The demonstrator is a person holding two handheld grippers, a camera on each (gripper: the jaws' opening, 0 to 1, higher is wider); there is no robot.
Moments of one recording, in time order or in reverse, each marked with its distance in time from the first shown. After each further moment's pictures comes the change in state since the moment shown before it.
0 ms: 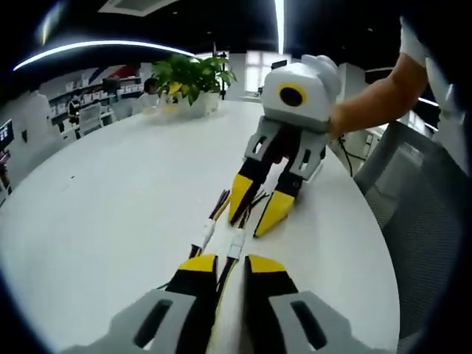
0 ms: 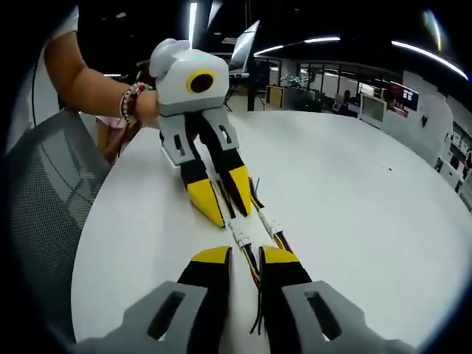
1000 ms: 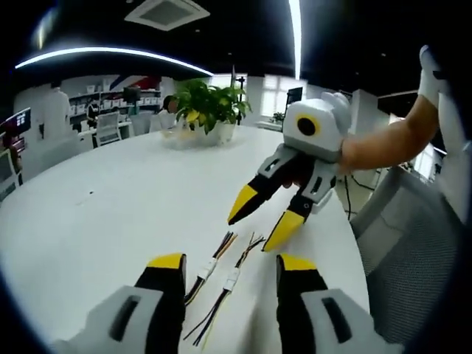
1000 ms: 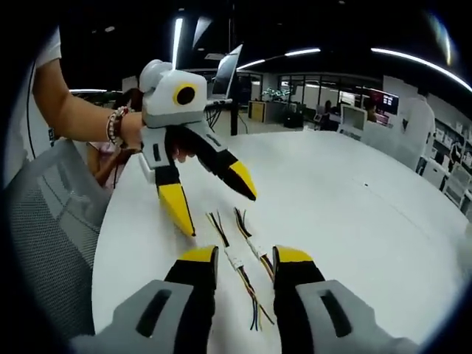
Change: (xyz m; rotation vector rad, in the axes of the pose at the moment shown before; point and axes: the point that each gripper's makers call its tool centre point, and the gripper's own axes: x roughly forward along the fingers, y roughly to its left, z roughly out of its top) left arm -0.035 0.001 0.052 -0.100 -0.148 0.078; right arm -0.032 -0.007 0.042 0.053 -0.109 -0.104
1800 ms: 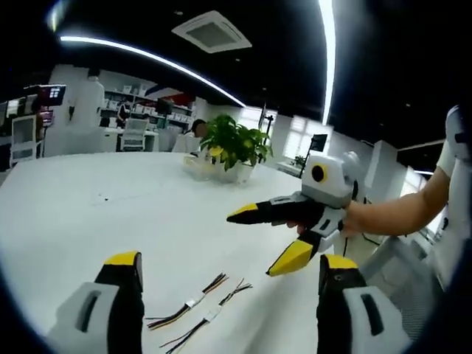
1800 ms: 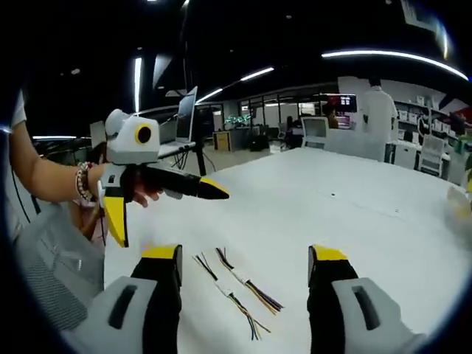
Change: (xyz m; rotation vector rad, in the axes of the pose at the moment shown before) left arm -0.025 -0.004 0.055 -0.225 -0.205 0.087; right arm -0.037 -0.025 0.043 0.208 -0.191 -0.171
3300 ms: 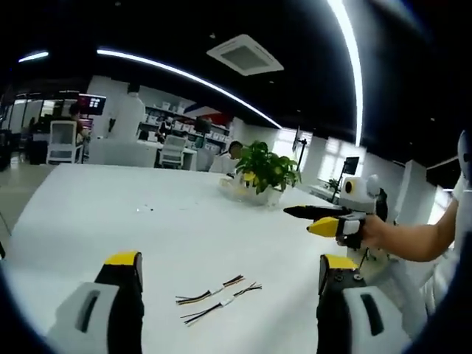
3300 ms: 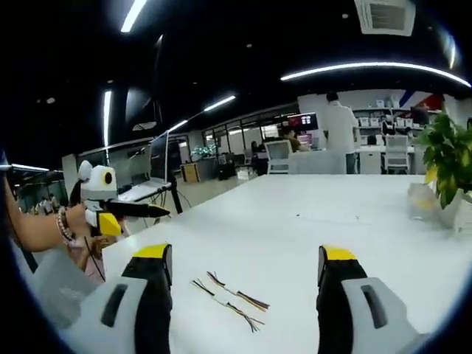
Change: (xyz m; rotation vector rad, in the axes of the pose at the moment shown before) left arm -0.089 0.000 0.022 -0.039 -0.109 0.231; right arm -0.073 -0.009 0.037 0.066 -0.130 -0.216
